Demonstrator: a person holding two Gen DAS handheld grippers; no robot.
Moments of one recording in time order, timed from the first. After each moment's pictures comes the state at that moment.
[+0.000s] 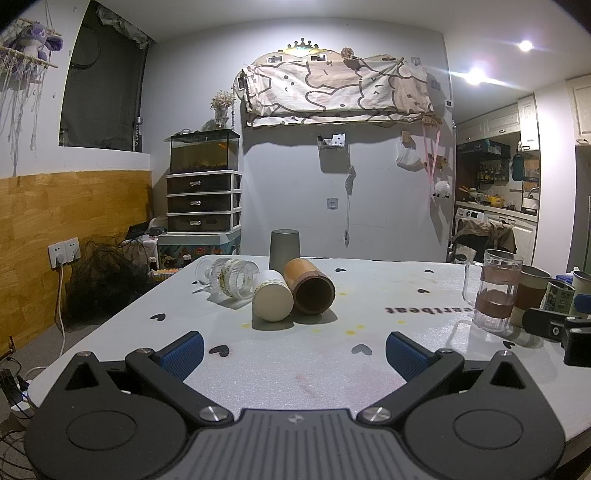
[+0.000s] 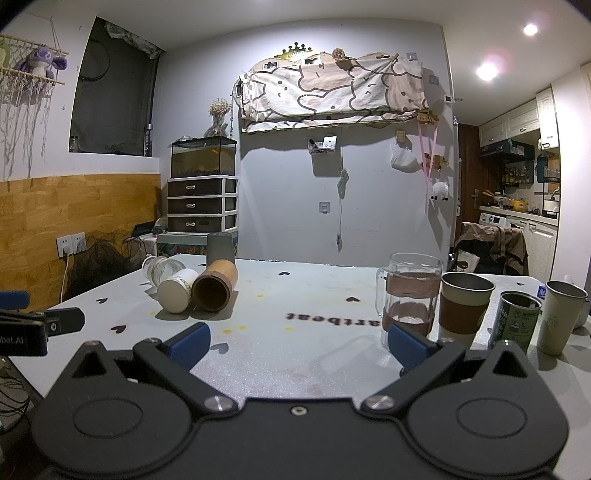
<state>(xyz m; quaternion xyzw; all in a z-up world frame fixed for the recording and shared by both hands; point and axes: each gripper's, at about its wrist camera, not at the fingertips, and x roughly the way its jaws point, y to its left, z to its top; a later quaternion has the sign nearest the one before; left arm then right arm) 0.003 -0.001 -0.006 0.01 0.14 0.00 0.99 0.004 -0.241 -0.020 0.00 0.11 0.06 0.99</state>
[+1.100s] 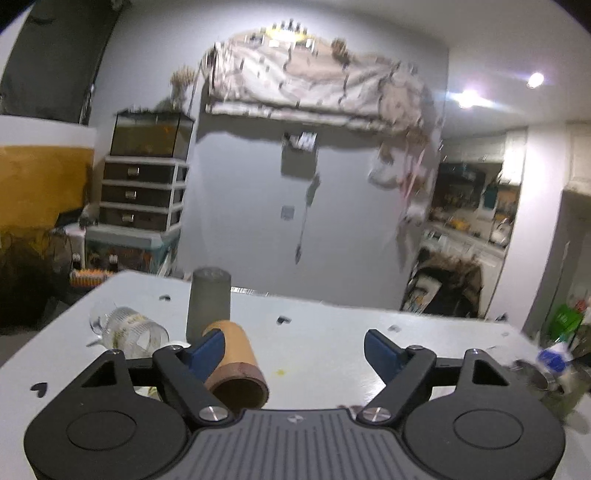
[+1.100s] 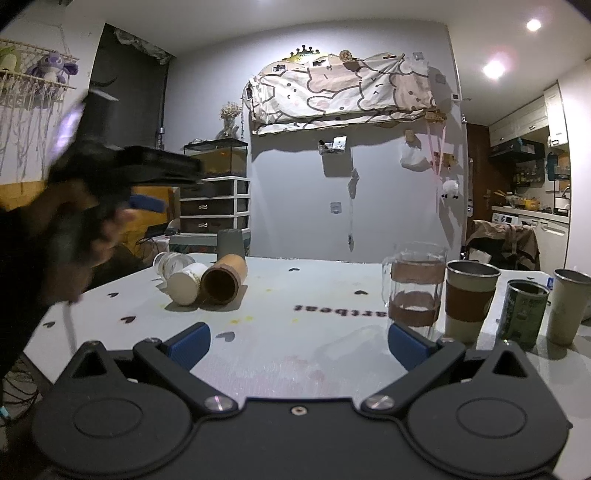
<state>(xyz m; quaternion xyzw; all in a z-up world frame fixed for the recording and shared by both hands) 0.208 -0.031 0.043 -0.06 0.17 -0.08 0.98 -0.005 -0.254 -0.039 0.00 0.11 0.08 0.99</state>
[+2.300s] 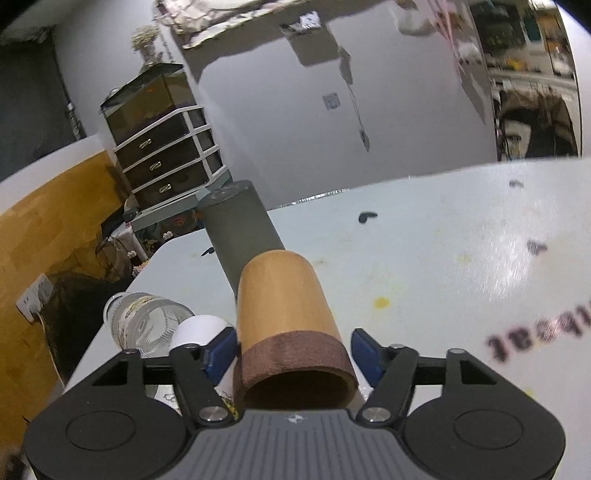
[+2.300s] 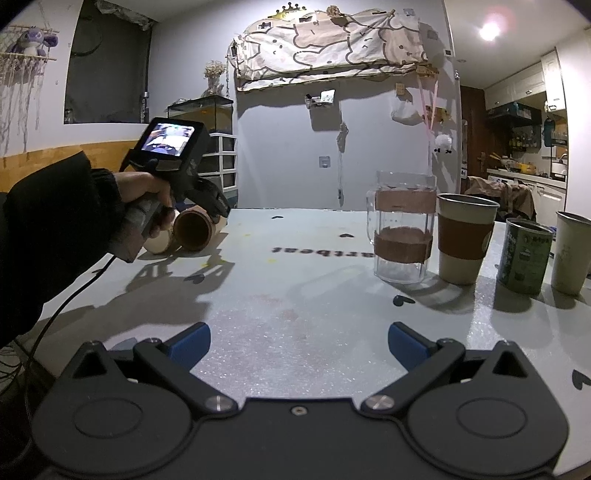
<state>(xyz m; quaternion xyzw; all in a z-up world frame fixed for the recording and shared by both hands) 0.338 -0.080 -0.036 0.17 0.31 0.05 0.94 0.021 -0.272 -0.088 0.01 0.17 0.07 0.98</state>
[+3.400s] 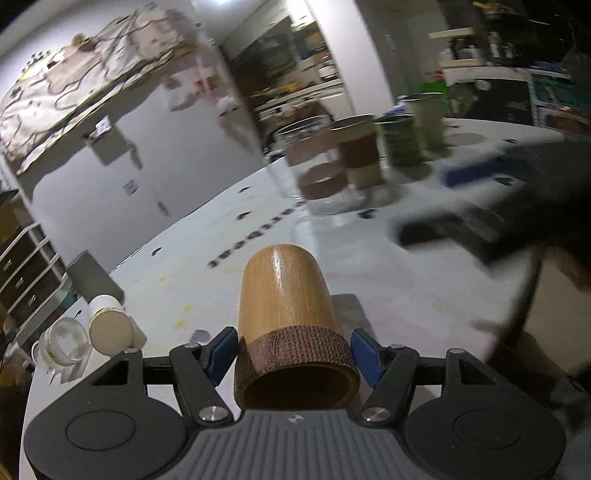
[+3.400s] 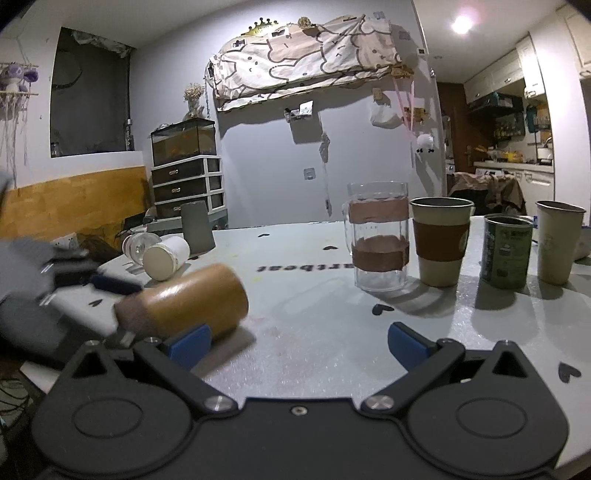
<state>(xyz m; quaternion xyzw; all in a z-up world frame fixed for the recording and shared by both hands) 0.057 -0.101 -0.048 0.28 0.23 -0.28 0.89 0.019 -0.300 -0.077 0.06 0.16 0.06 0.98</state>
